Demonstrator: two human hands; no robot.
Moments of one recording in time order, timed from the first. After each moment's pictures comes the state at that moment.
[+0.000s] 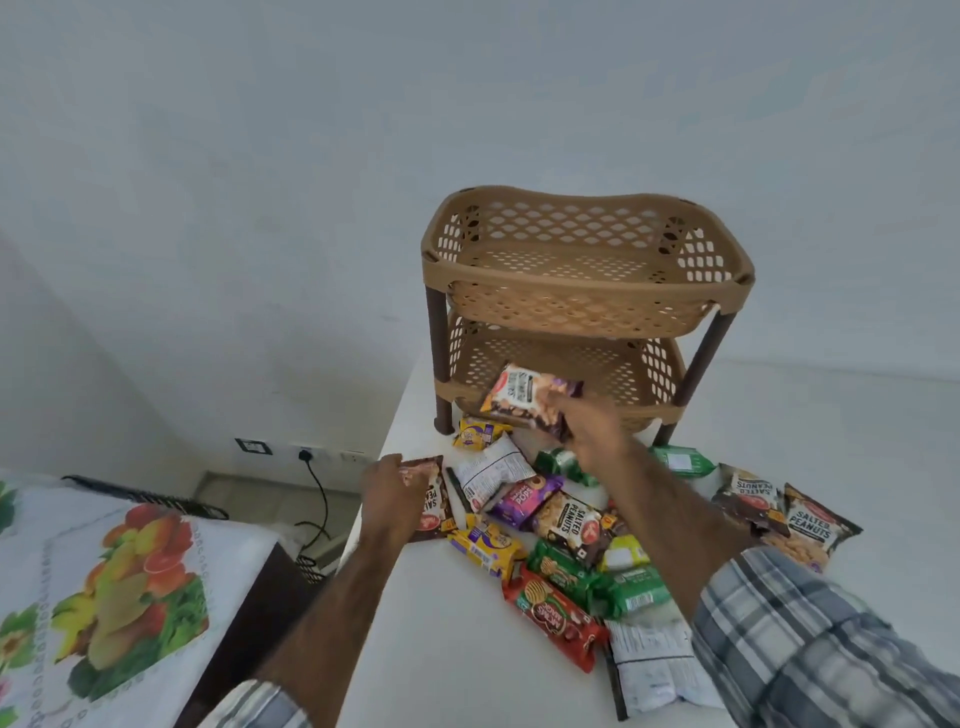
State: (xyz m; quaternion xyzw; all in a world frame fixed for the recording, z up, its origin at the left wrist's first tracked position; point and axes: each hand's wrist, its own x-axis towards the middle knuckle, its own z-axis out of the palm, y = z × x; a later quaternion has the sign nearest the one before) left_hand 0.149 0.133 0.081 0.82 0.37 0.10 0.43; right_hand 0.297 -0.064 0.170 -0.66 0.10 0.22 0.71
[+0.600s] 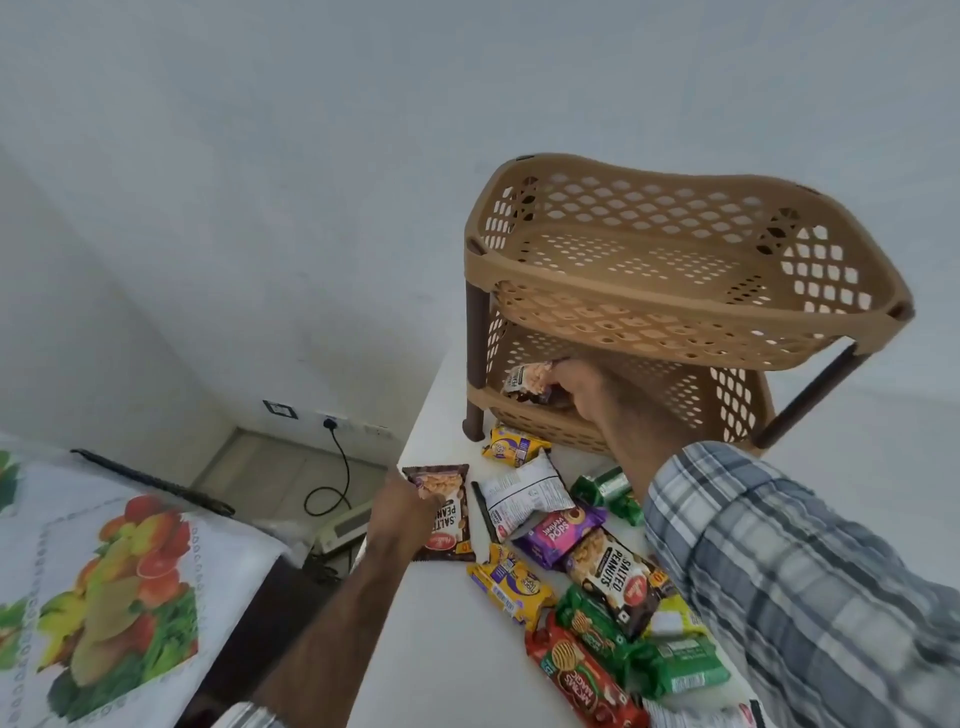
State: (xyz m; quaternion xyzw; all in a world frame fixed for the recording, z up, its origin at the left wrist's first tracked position) left_hand 0.178 0.168 0.040 0.76 0.45 0.02 0.47; right_hand 0.427 0.048 0.122 -0.82 0.05 0.32 0.48
